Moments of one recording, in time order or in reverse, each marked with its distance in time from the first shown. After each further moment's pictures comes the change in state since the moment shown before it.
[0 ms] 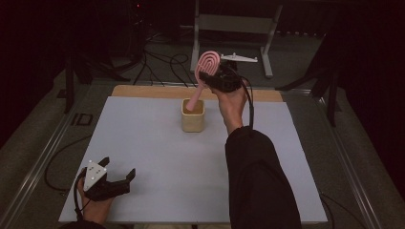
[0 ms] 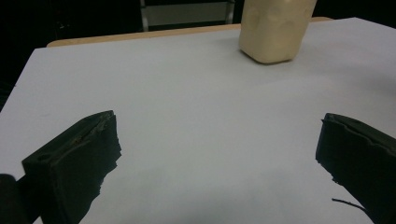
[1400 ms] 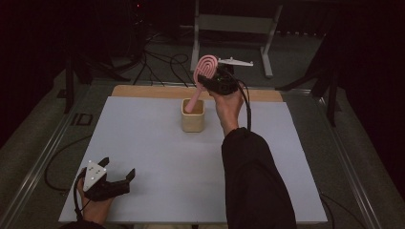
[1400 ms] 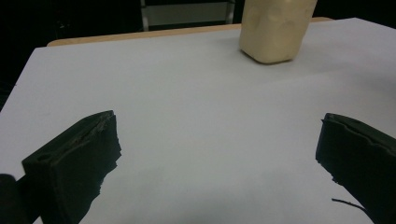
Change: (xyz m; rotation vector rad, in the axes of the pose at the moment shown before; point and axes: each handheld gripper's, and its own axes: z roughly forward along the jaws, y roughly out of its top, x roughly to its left) left arm 0.000 0.000 0.000 0.002 0.001 -0.003; right arm -0.004 -0.013 0.015 0.009 -0.017 0.021
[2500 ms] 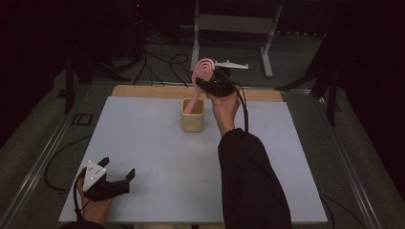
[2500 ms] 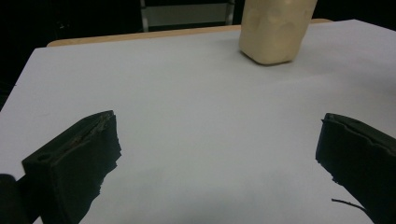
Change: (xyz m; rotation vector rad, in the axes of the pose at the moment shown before) left arm 0.000 0.000 0.000 -0.005 -0.002 -0.005; right arm -0.002 -0.010 0.014 0.021 -0.016 0.007
